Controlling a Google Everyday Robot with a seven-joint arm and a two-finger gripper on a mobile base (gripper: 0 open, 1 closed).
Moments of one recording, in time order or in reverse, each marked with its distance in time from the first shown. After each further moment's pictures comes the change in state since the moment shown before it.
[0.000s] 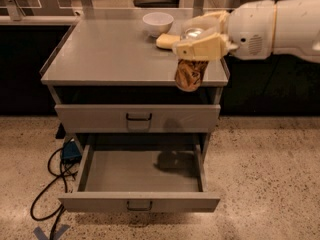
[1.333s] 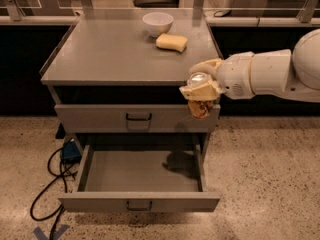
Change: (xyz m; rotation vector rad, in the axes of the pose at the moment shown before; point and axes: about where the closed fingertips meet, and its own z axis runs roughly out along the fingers) arm 0.130 -0.020 0.022 0.126 0.228 -0.029
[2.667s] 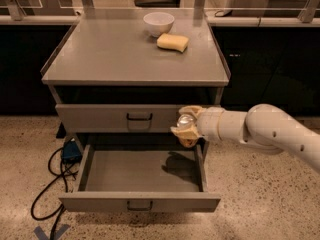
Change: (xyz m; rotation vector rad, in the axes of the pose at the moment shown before) arm 0.148 0.015 0.103 0.058 -0.002 -0.062
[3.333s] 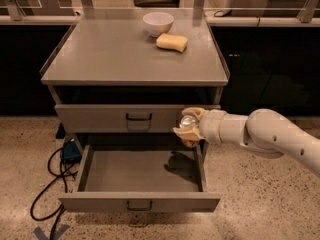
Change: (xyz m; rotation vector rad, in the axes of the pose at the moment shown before) arm 0.015 -0.005 0.004 0.036 0.001 -0.006
